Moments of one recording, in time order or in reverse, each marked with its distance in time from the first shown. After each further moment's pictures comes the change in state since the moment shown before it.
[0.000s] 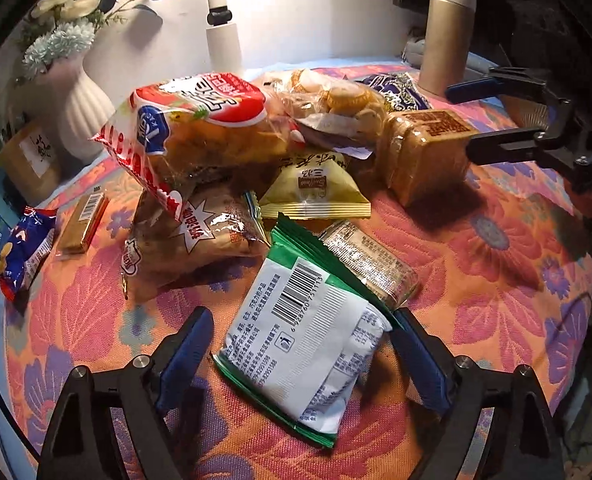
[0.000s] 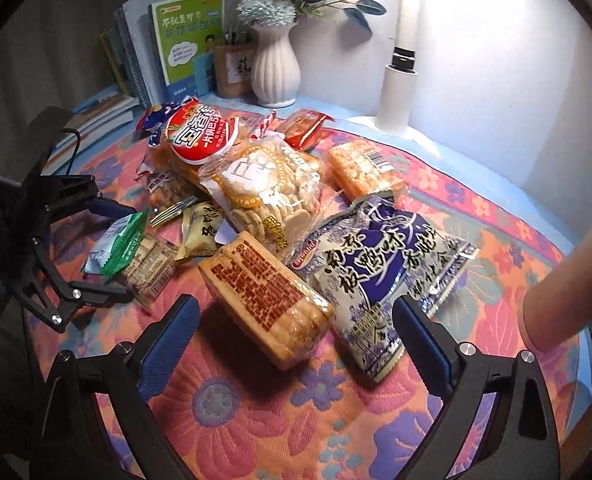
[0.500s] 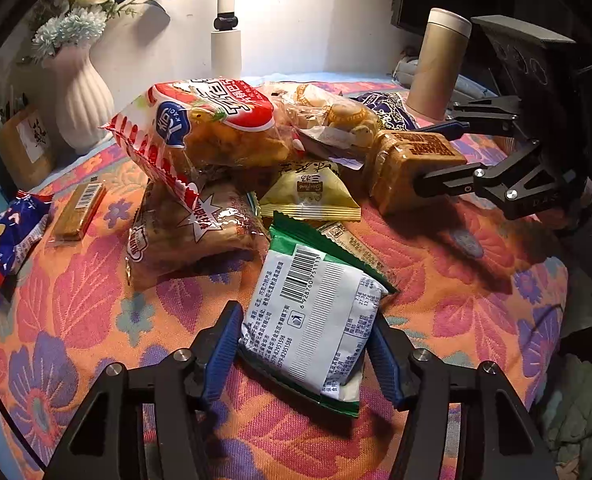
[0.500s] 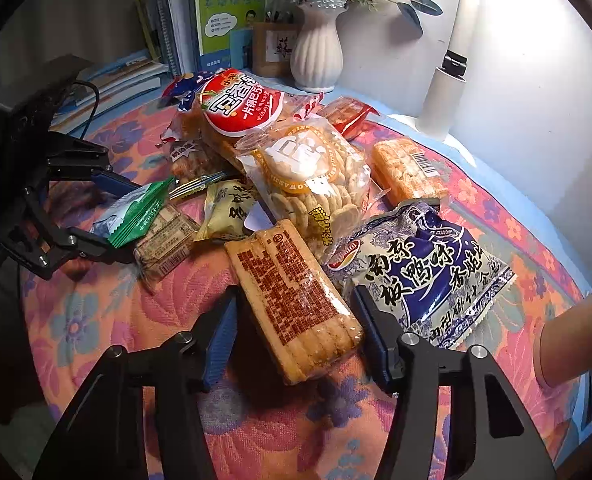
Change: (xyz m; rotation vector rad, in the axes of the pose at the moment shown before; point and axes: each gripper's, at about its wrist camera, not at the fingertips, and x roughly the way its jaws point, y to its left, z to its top) left arm -0.030 0.025 -0.021 -0.060 -0.038 -0.089; right arm 0.018 0.020 0.000 -0.117 0.048 0.041
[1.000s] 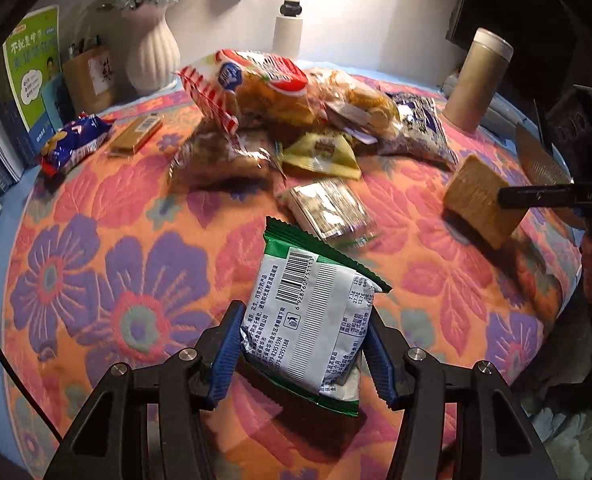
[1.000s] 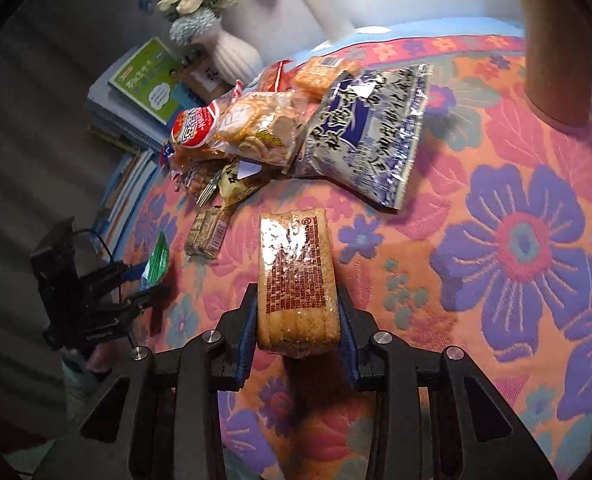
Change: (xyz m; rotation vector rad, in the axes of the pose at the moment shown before) left arm -0.033 -0.028 -0.040 -0.233 0.048 0.109; right arm -0.052 -0.044 -0.082 0.655 0.015 0.289
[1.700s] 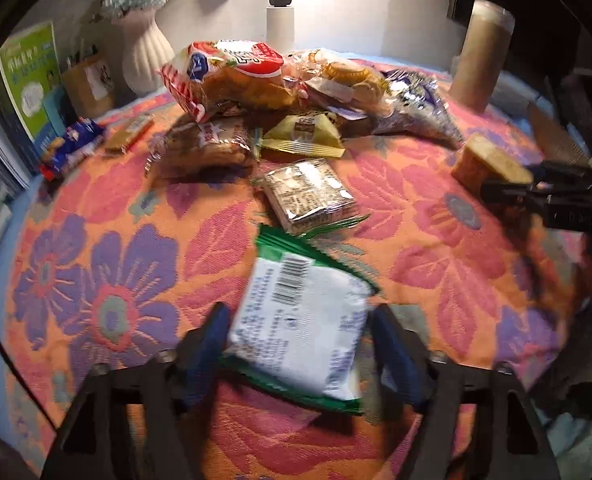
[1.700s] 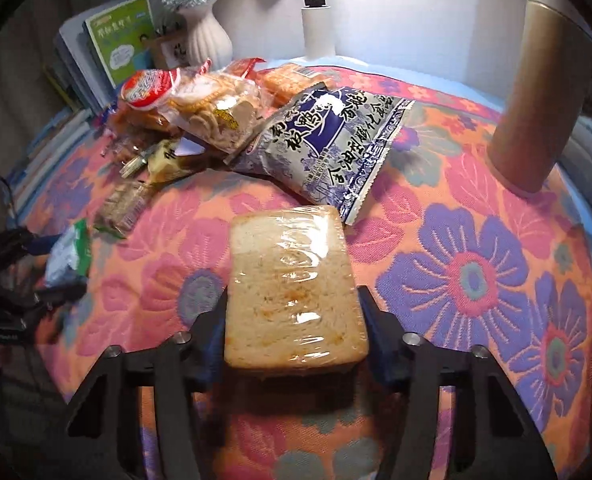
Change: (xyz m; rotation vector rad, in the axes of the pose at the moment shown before) left arm 0.024 -0.047 0.005 0.047 -0.001 0.127; right arm 0.032 0.021 -0.012 -0.265 -0.088 -0.402
